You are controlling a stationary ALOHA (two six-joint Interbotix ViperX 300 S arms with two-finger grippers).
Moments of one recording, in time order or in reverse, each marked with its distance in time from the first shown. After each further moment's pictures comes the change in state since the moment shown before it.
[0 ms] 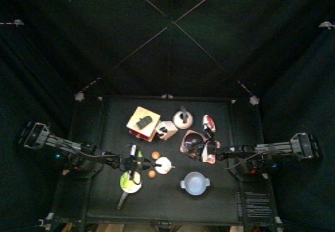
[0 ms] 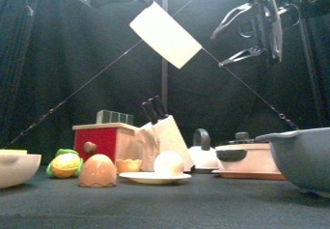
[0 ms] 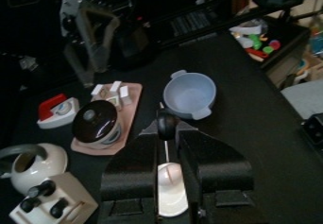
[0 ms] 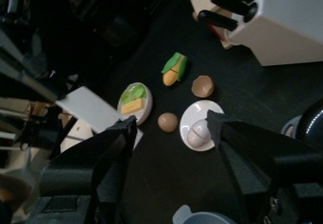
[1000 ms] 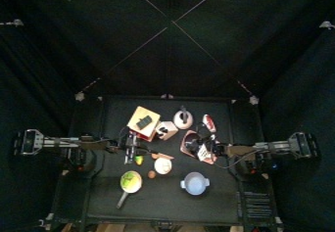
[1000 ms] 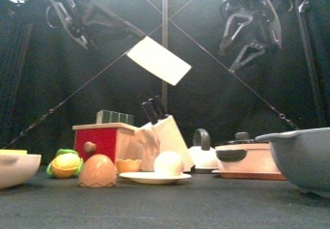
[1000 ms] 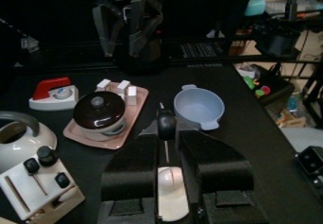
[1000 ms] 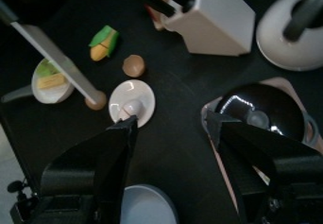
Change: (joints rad) left arm 0.327 0.012 0.178 -0.224 -0.456 0.063; right arm 0.008 0.032 -0.160 0.603 0.152 -1.008
